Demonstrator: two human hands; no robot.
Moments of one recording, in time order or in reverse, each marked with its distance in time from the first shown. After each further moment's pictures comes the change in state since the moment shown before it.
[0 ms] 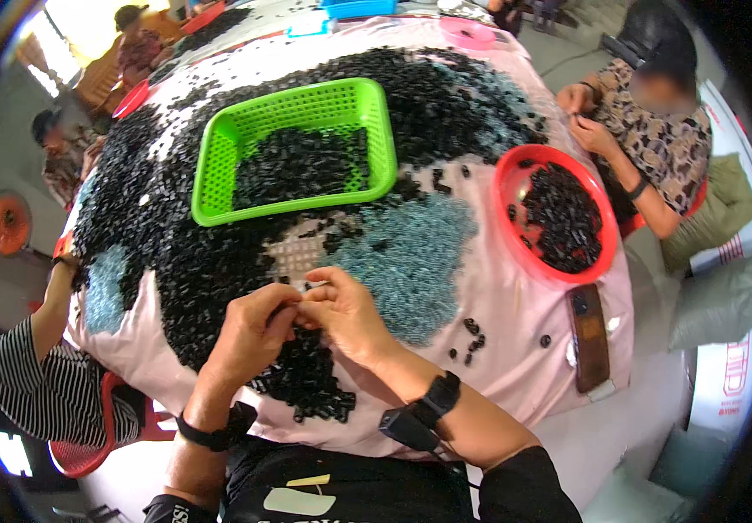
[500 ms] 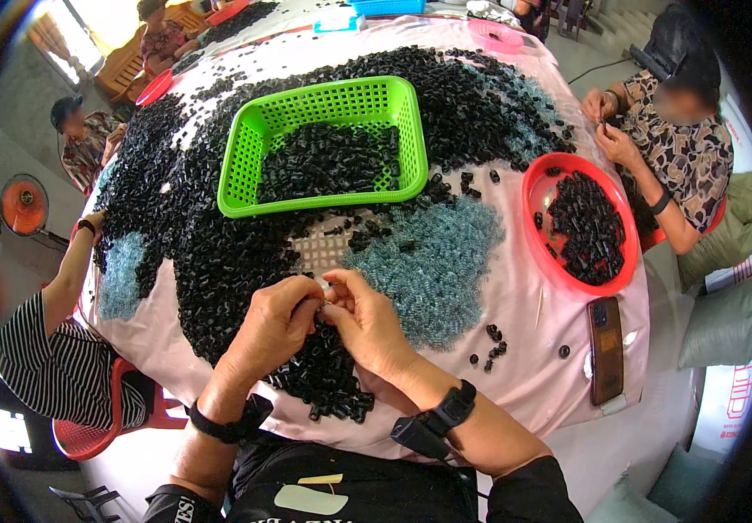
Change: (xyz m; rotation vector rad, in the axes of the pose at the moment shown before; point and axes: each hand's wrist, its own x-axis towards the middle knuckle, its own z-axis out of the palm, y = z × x) left_hand 0.002 -0.007 -0.003 0.082 0.013 0.007; right_hand -0.003 0.009 0.012 -0.347 0.016 -0.240
